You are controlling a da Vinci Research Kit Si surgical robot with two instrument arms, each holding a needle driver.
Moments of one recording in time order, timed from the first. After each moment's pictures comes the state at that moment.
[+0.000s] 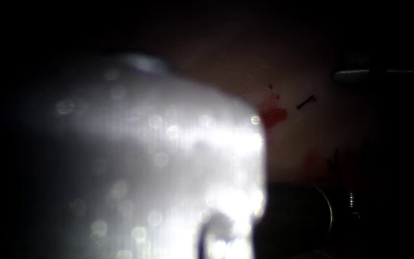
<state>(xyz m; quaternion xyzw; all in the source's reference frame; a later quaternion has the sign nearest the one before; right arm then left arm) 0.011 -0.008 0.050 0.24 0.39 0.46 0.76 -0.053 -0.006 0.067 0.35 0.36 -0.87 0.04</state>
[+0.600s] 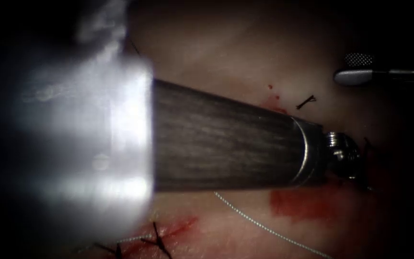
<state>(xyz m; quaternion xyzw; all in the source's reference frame) 0.011 -0.008 0.050 0.25 0.39 0.46 0.76 -0.049 0.002 0.065 0.36 0.29 -0.89 -0.01</state>
